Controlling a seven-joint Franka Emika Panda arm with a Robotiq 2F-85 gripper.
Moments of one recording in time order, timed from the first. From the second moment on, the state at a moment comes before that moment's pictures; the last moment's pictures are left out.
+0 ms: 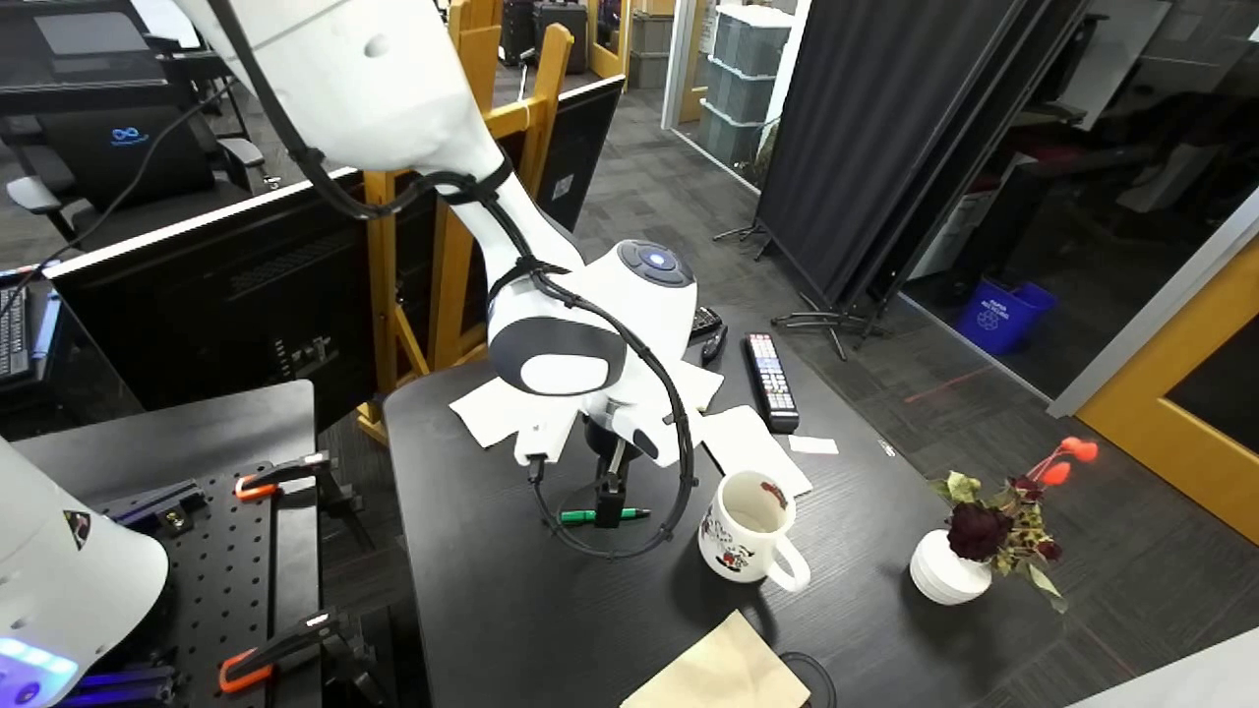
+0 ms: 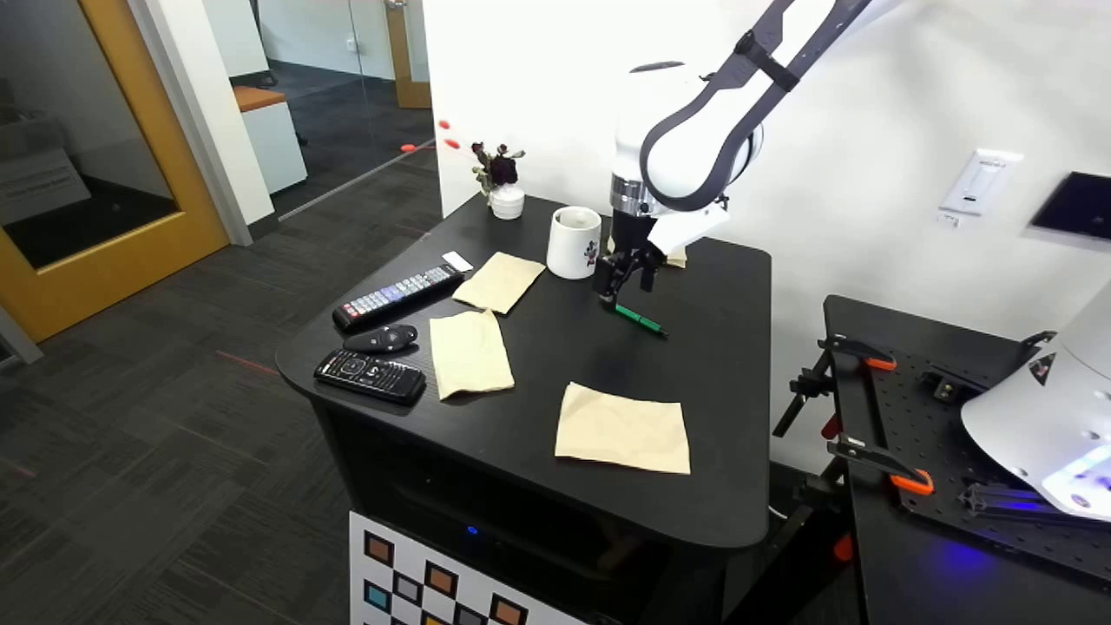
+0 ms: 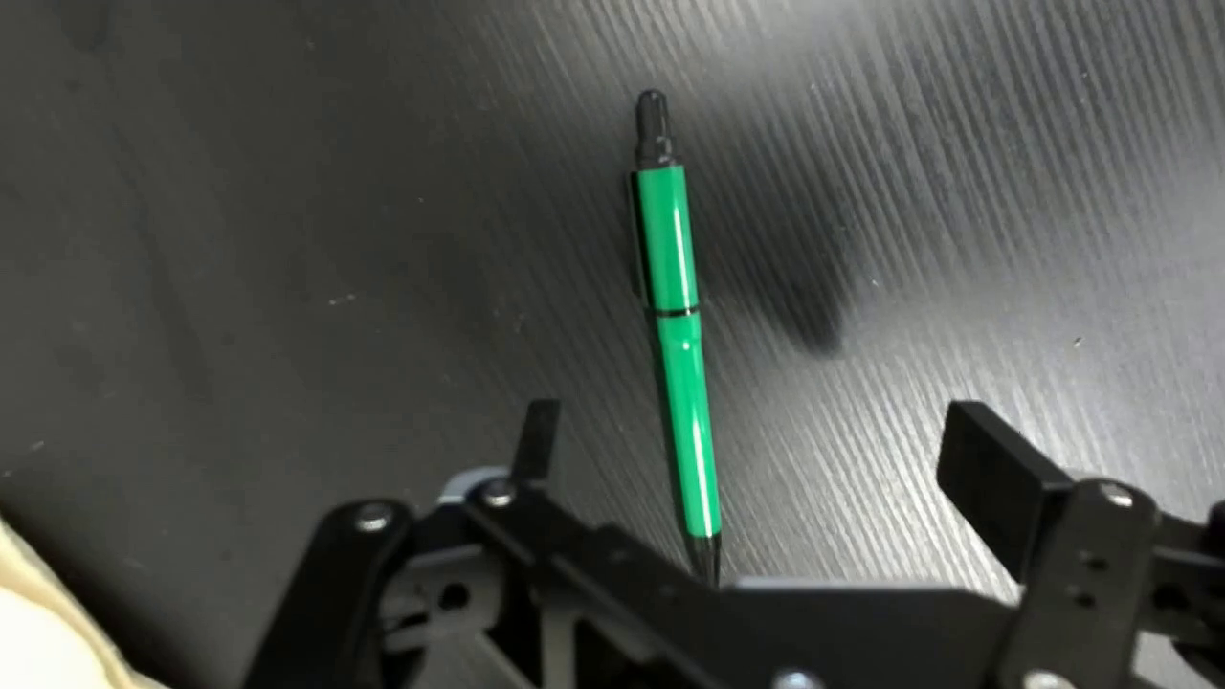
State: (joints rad) arm -0.02 0.49 -0.13 -2.21 0.14 2.64 0.20
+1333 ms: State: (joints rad) arm -0.02 0.57 -0.13 -2.16 0.14 2.64 0.20
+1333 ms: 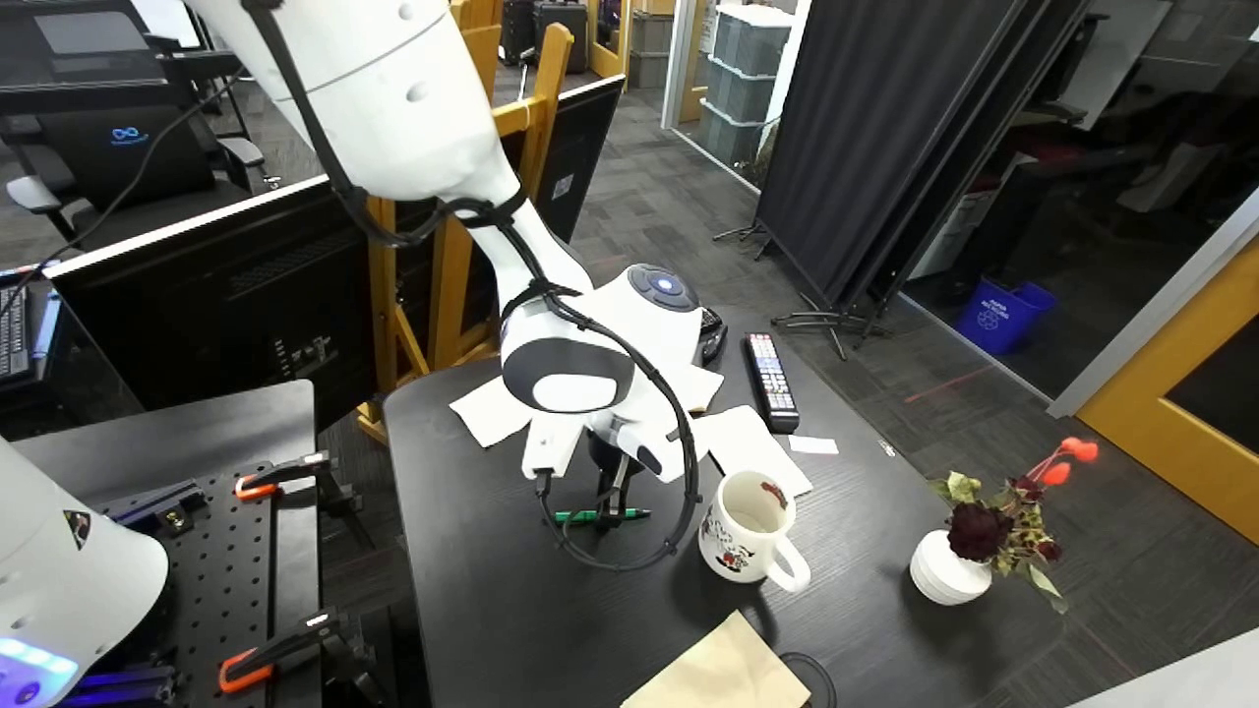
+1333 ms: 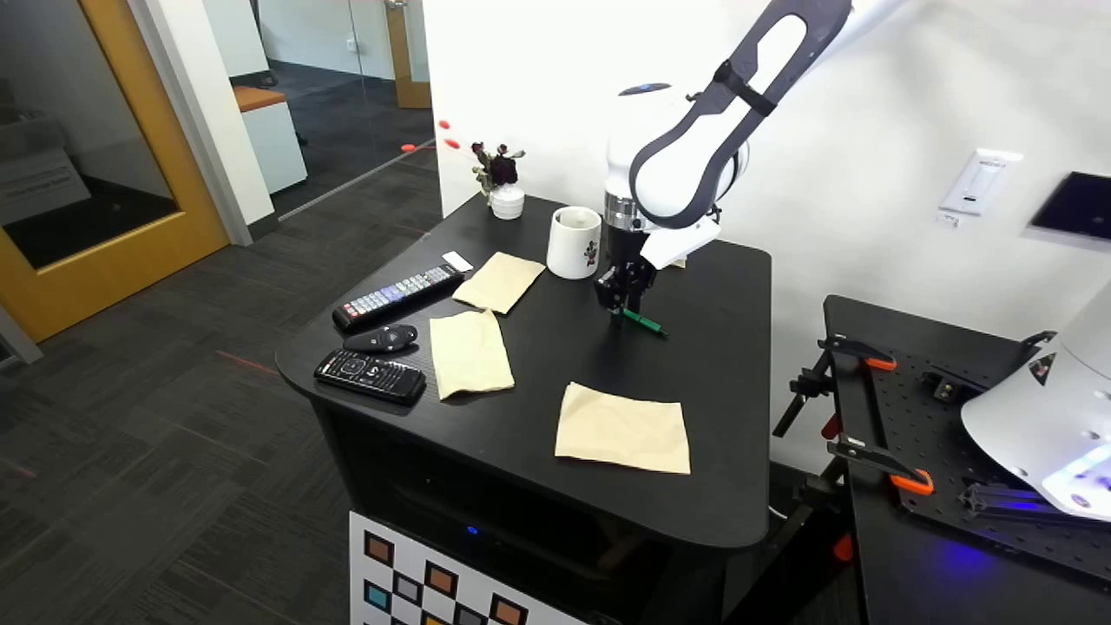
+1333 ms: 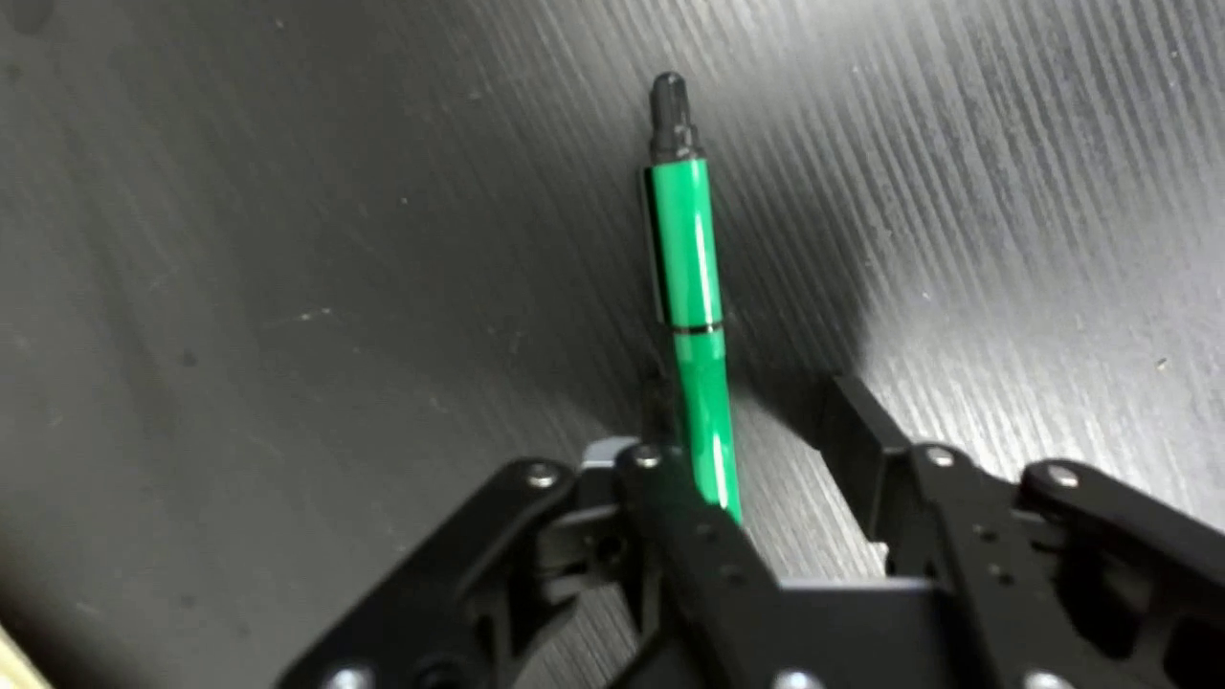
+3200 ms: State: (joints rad) arm 0.07 0.30 -0.22 -2.20 -0.07 2.74 0.37
